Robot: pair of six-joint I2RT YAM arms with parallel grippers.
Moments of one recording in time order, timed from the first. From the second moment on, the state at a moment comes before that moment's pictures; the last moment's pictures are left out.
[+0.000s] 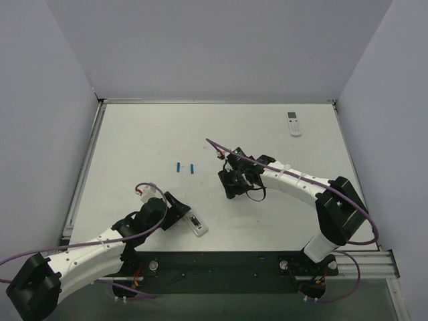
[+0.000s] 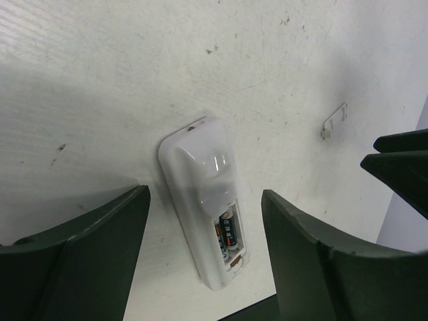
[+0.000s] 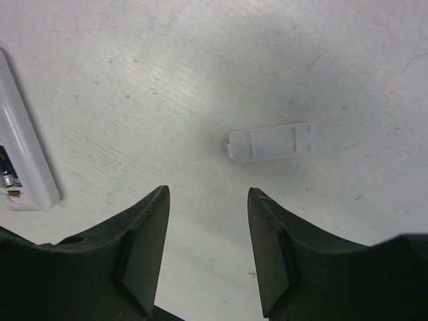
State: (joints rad) left arm -0.78 0.81 0.17 -0.06 -0.21 -1.27; right arm 0.76 1.60 1.05 -0.56 -0.03 0.23
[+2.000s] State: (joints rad) left arm -0.78 0.50 0.12 0.38 -0.05 -1.30; right arm 0.90 1.09 0.85 -0.21 -0.47 -0.08
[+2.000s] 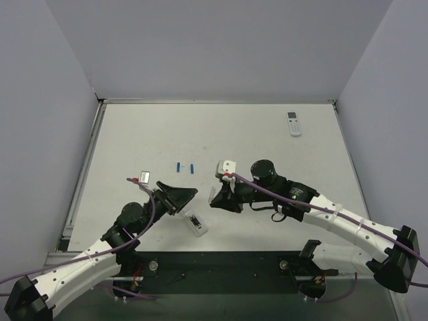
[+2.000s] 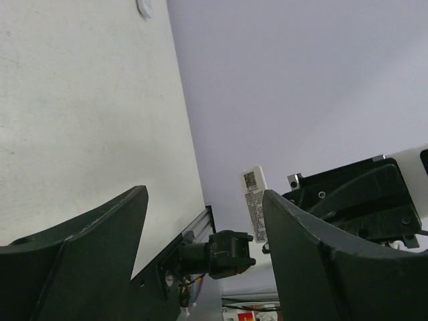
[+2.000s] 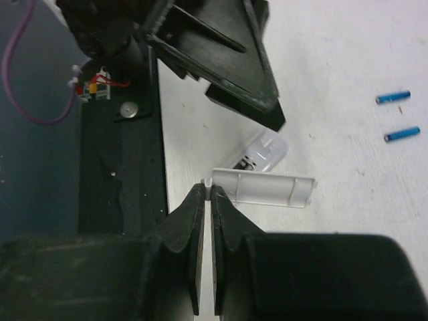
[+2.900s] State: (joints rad) left arm -0.78 0.72 0.19 0.81 0.19 -1.46; right arm 0.94 1.03 0.83 -0.02 -0.76 -0.14
